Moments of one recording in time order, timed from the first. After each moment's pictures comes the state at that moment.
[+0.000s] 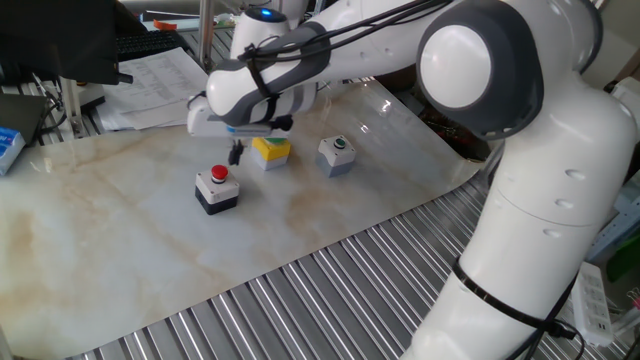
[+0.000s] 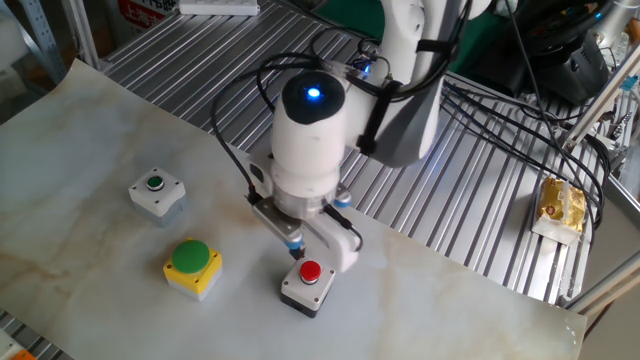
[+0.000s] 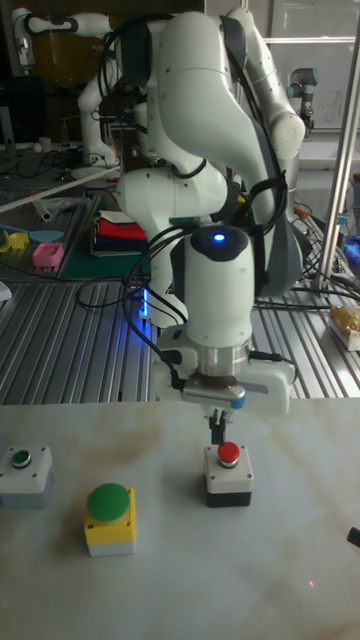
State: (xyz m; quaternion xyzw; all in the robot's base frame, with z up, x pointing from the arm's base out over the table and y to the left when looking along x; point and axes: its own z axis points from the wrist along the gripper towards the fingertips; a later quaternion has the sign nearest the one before) arm 0.558 0.071 0.166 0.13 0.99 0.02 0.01
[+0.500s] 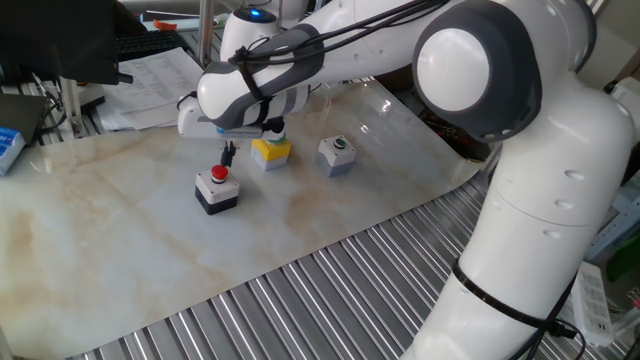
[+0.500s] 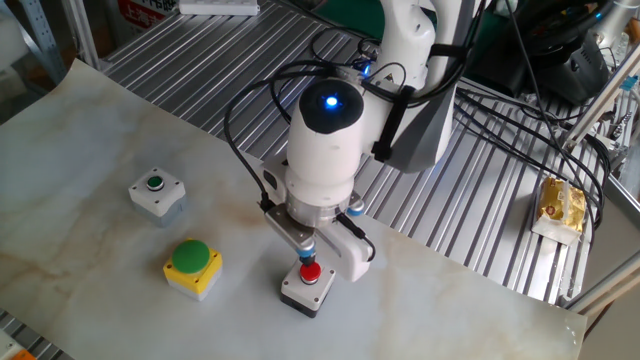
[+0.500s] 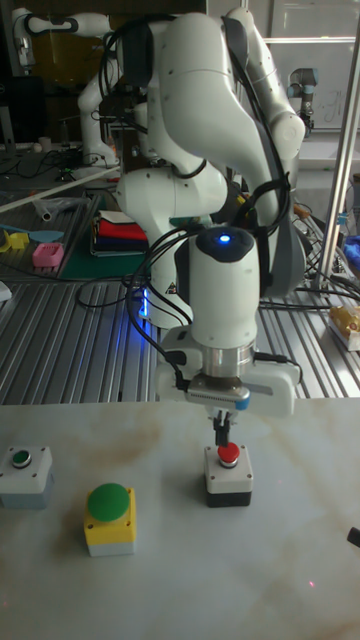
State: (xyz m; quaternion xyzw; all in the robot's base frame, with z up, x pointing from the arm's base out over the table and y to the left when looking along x) arm 0.559 0.080 0.166 0.14 0.99 0.02 0.02
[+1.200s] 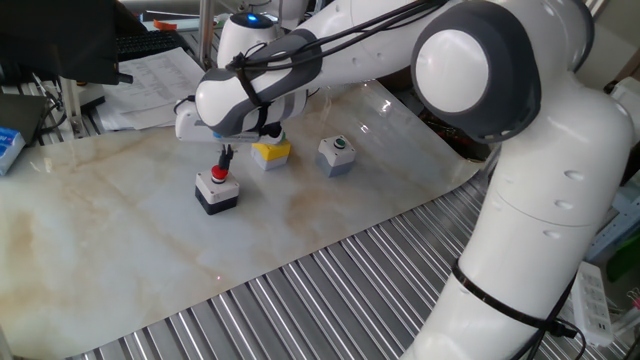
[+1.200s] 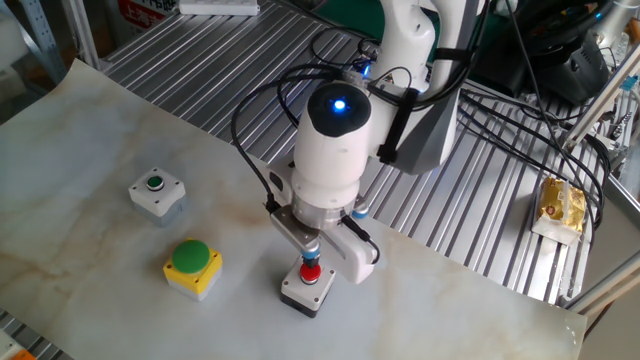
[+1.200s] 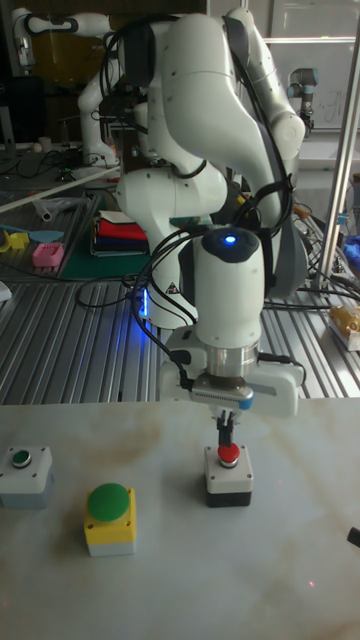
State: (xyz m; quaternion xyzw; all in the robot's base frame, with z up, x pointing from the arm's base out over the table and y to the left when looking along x) arm 0.556 0.086 0.160 0.15 0.99 0.02 0.02
